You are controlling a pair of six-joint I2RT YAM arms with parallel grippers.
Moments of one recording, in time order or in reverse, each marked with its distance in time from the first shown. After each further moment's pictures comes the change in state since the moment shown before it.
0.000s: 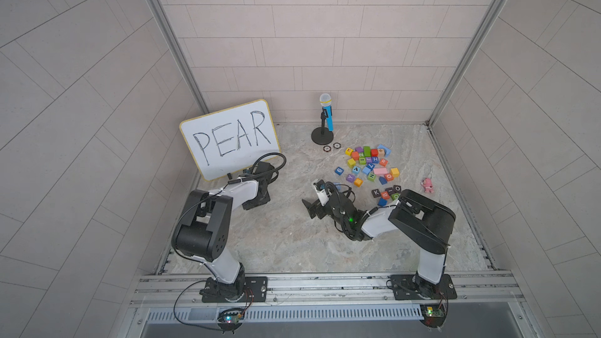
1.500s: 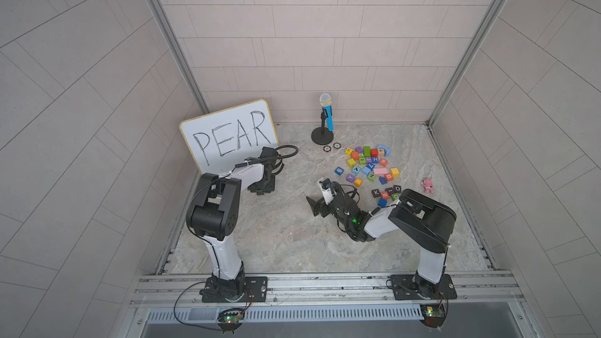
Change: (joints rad) left arm 0.013 0.189 0.266 -0.074 0.093 0.386; right arm -0.023 0.000 -0.046 0.075 0.035 0.028
